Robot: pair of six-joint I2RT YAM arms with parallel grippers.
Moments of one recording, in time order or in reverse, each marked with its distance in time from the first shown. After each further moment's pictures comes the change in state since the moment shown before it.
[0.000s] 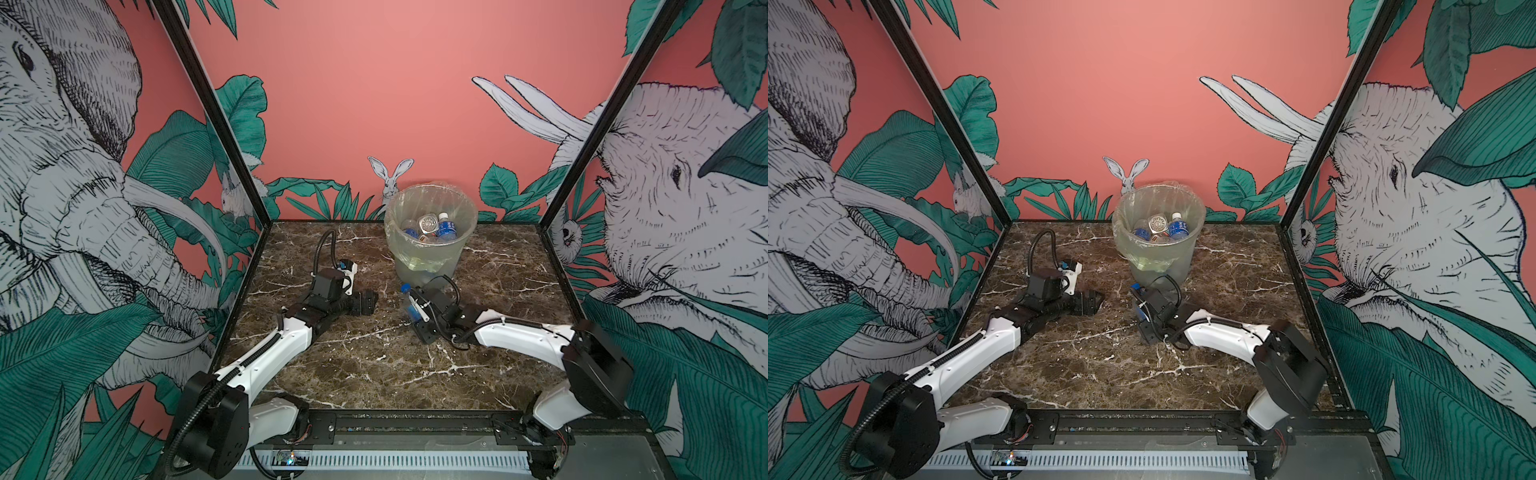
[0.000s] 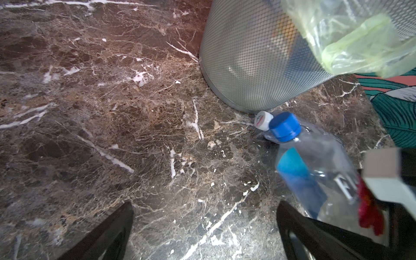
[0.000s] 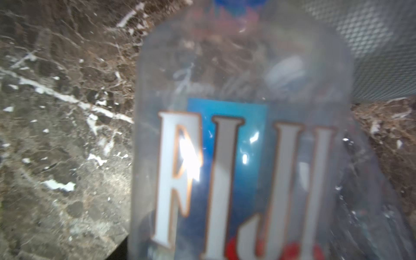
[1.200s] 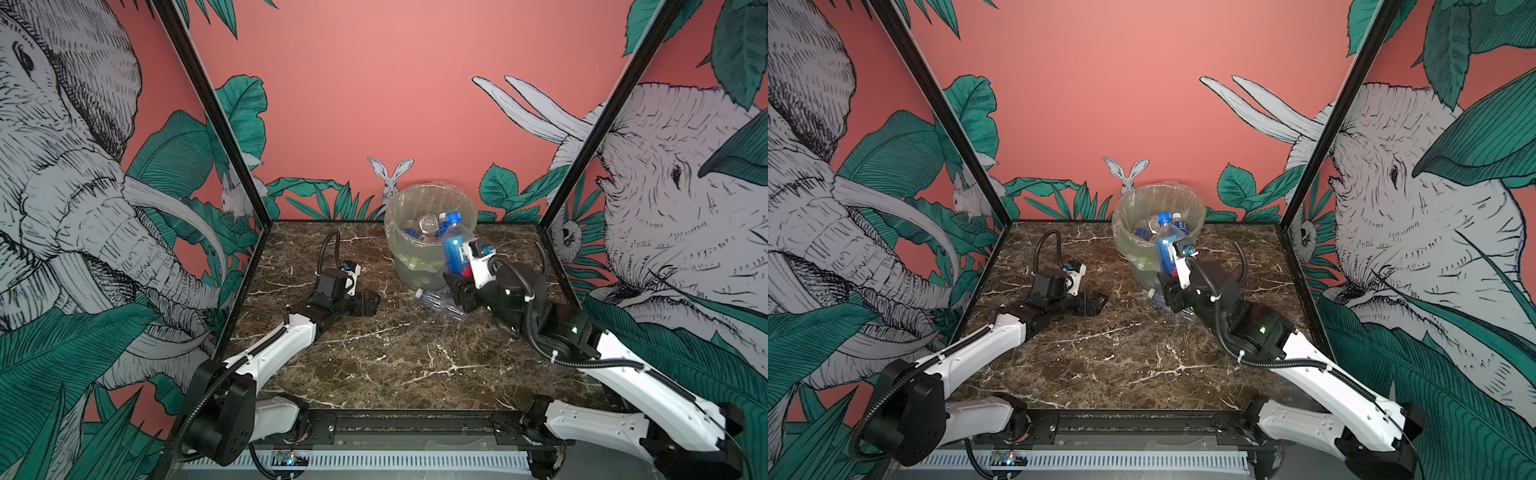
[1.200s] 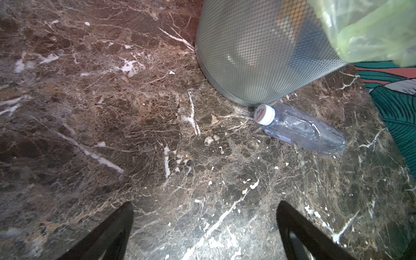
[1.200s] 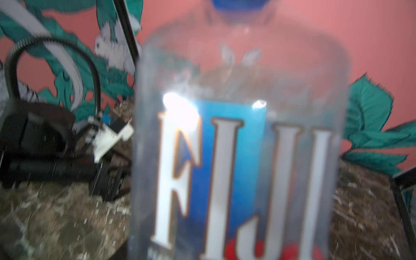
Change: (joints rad) left arm 0.000 0.048 0.000 0.025 0.029 0.005; right arm -0.047 -0.394 0.425 -0.214 0.195 -0.071
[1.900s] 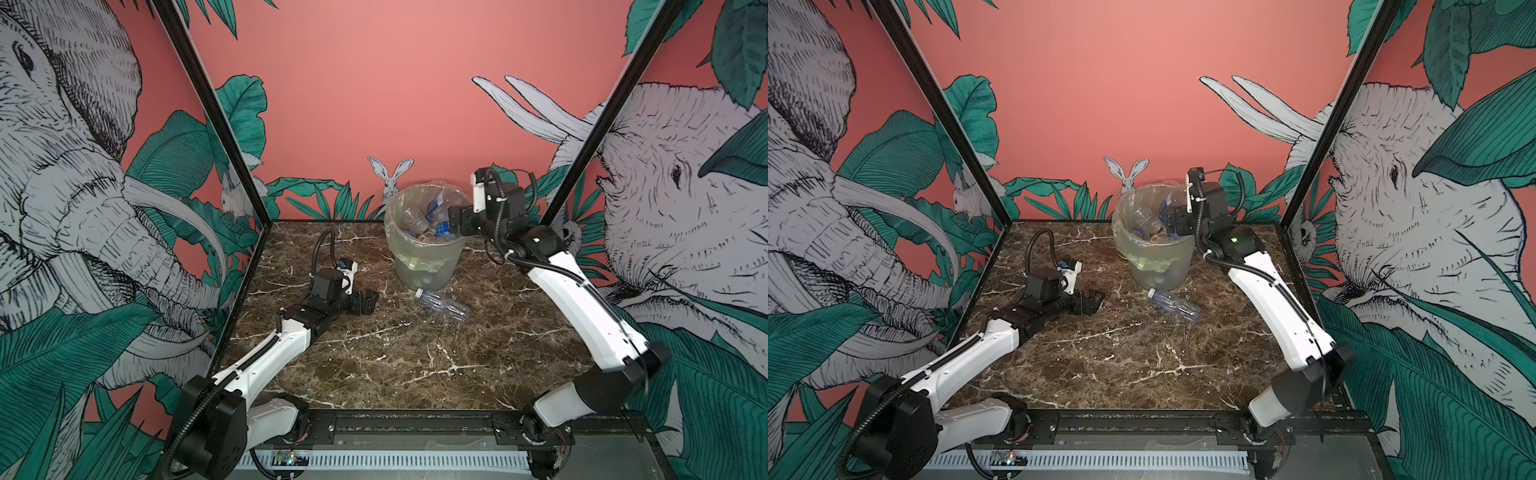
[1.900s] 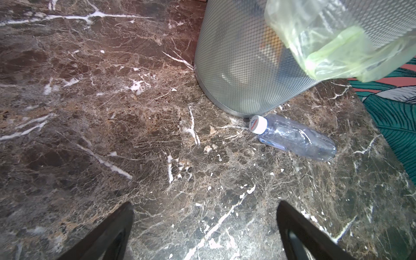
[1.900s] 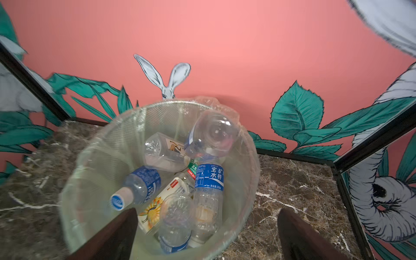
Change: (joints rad) left arm 0.000 -0.068 -0.005 -0.008 -0.024 0.010; right arm -0.322 0.351 0.407 -0.042 -0.071 0.016
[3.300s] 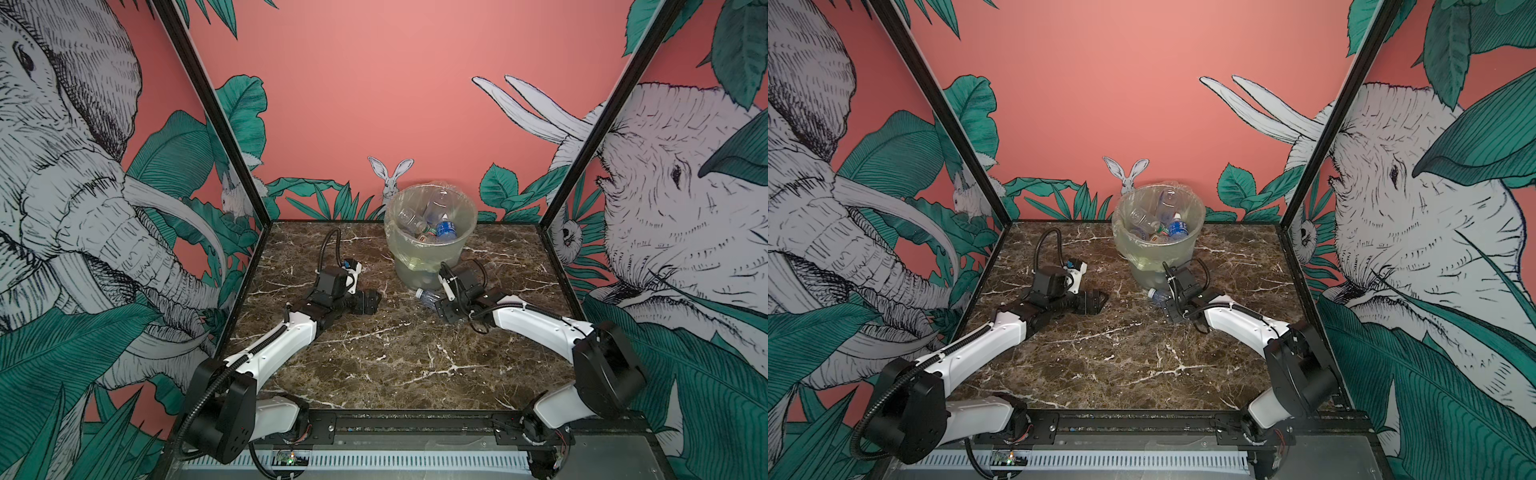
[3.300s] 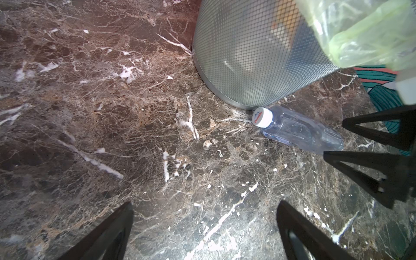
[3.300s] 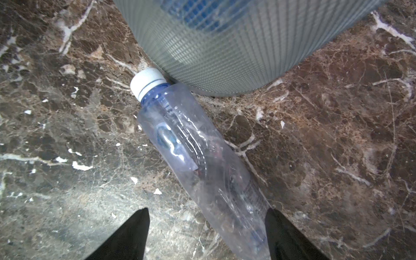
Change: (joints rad) left arm 0.000 0.084 0.026 0.004 0.029 -0.001; right arm 0.094 0.097 -0.780 0.190 -0.115 -0.013
